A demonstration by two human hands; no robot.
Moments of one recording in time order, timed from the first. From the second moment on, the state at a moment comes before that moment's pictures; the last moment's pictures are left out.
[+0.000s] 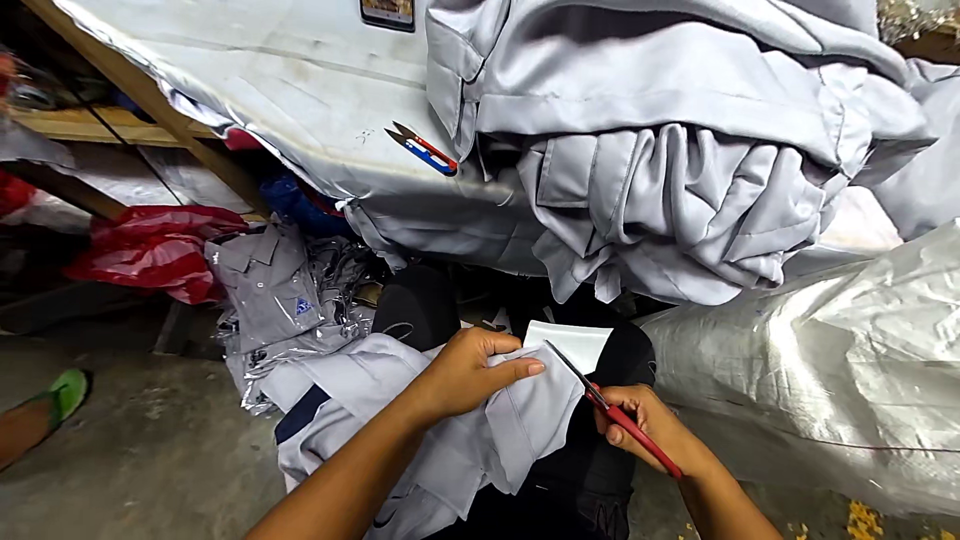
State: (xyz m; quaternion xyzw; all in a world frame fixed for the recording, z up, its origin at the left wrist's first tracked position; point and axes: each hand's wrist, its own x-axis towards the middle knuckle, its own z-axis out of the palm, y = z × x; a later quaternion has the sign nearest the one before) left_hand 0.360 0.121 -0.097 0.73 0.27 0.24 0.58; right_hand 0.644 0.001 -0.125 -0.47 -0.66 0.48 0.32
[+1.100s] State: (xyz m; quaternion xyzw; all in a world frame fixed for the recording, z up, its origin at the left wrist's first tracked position) left_hand 0.357 0.098 -0.087 0.88 0.36 0.22 0.20; right_hand 0.574 0.059 -0.090 -0.57 -0.60 0.33 0.45
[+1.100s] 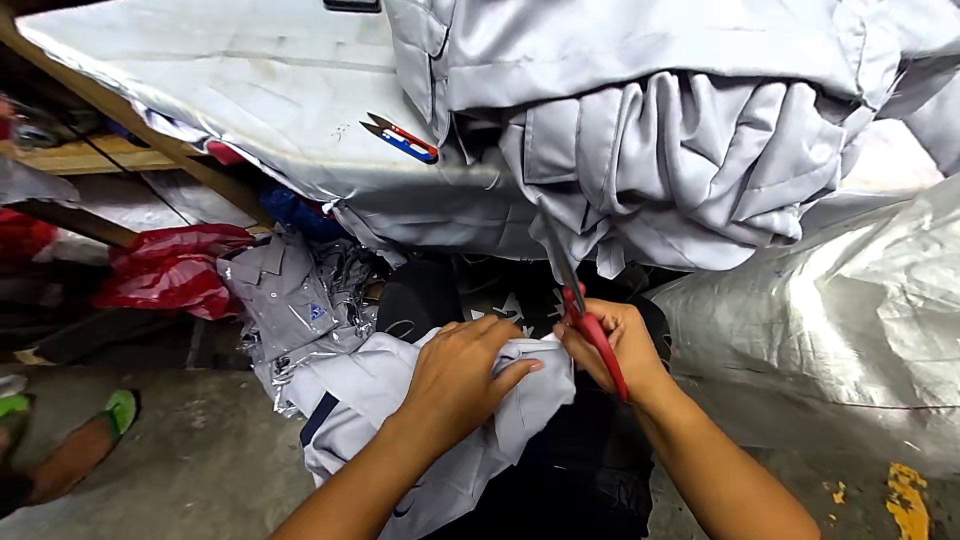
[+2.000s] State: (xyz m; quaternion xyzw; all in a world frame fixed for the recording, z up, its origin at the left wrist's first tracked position) left_hand 0.352 0.111 -0.090 0.79 0.35 0.27 0.42; right_hand 0.667 -0.013 -0.088 -0.55 -0.67 0.43 0.24
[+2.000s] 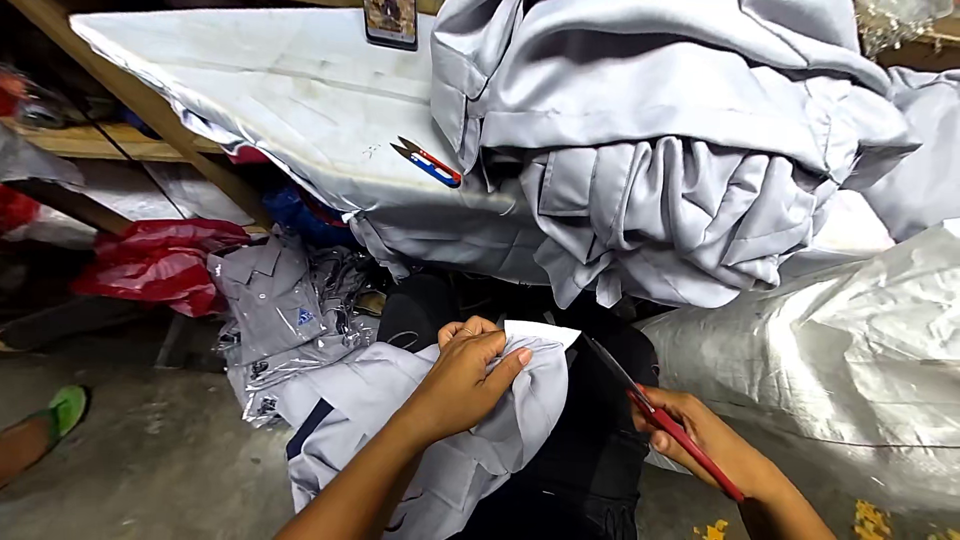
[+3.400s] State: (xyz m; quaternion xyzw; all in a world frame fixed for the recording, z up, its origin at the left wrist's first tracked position) left_hand 0.352 0.120 -0.092 0.82 0.19 0.23 0.49; right_hand 0.657 0.000 -0.094 -0.49 -0.68 0.49 0.25
